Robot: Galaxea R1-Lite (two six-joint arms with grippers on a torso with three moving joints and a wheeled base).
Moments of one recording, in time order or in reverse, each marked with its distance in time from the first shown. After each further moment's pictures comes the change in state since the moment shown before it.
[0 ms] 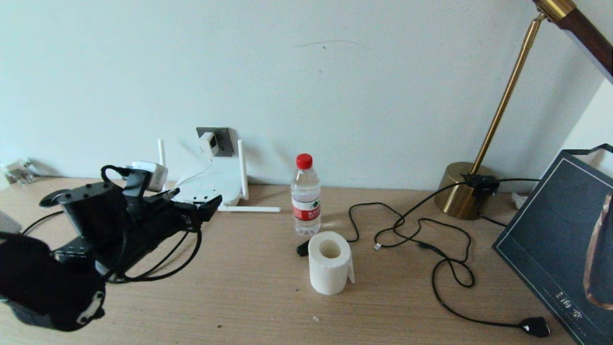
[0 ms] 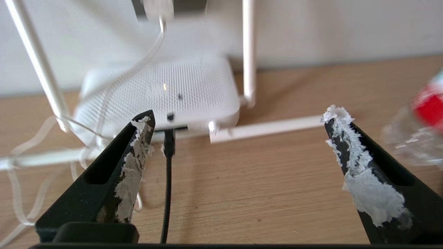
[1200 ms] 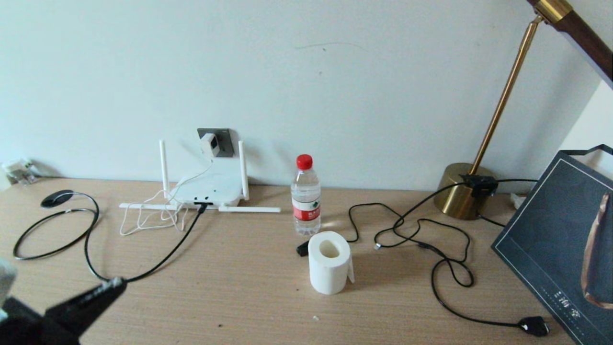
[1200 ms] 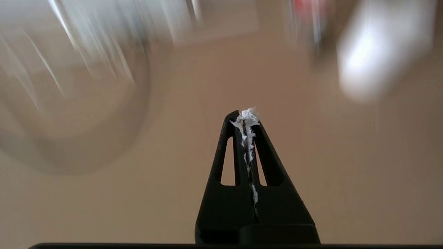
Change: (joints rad) left arm -0.027 -0.998 0.387 0.753 -0.014 0.001; right arm 0.000 0.000 0.000 0.000 0.000 0.000
